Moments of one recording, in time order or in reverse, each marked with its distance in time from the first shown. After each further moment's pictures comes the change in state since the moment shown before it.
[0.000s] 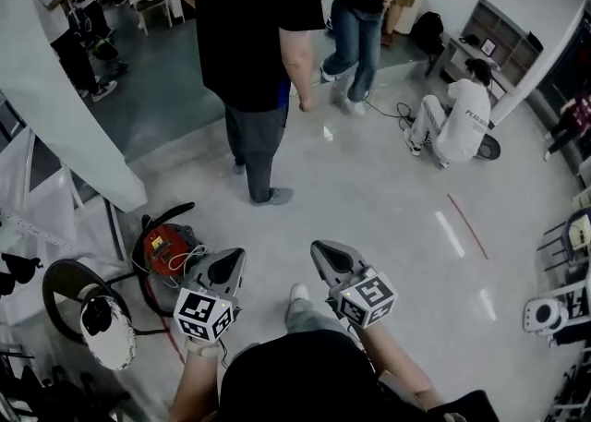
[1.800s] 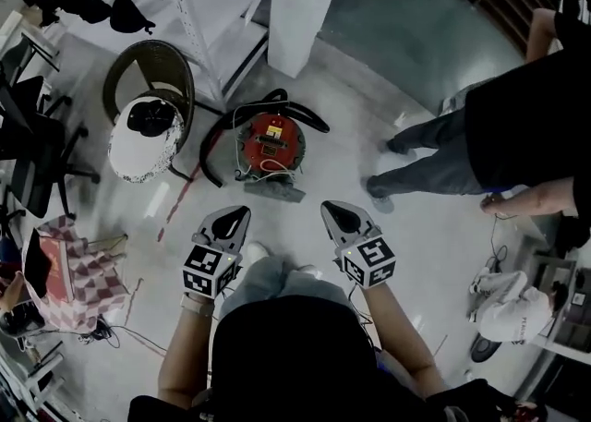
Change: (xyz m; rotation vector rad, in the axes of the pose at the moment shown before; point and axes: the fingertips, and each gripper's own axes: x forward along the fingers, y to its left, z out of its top) left arm -0.223 0.223 -0.167 -0.456 0.084 0.831; right arm 0.320 0.225 -0.151 -0.348 0.549 0.842
